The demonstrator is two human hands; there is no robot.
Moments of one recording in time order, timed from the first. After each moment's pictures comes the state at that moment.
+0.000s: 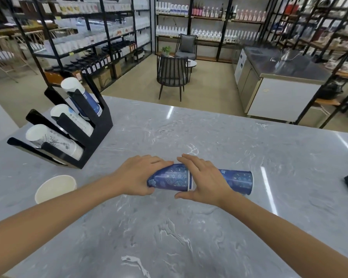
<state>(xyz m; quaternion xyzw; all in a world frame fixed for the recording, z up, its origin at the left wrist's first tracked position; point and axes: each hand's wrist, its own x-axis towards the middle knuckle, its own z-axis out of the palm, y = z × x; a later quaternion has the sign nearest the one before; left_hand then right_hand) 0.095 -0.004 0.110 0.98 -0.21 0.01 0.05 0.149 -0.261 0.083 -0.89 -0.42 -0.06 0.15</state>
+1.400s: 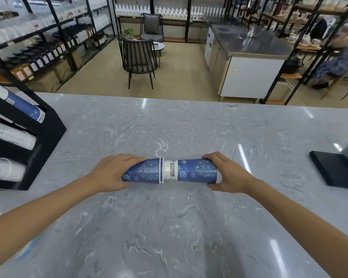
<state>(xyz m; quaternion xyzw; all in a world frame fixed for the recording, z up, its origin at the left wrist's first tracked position) 0.183 -0.016 0.060 0.98 -0.19 -0.04 0.08 0.235 -0.422 0.044 -0.93 -0.31 0.04 0.18</state>
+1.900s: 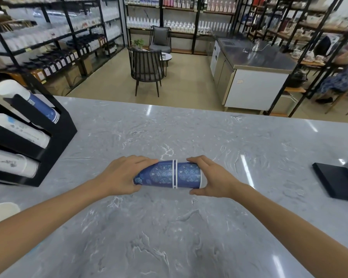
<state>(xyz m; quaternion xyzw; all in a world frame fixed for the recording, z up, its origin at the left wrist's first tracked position) 0.163 -0.033 0.079 0.97 -0.23 0.03 0.11 0.222 -0.365 0.059 -0.91 -0.37 0.02 0.21</state>
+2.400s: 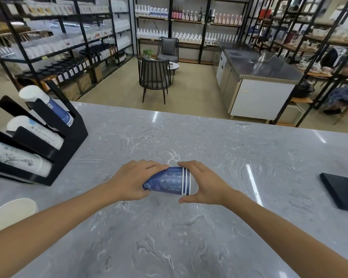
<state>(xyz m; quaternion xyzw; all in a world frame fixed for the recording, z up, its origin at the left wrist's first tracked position) 0.146 -0.042 0.088 0.96 -0.26 0.08 0.11 0.202 -0.323 0.072 -0.88 -0.41 0.01 0.23</state>
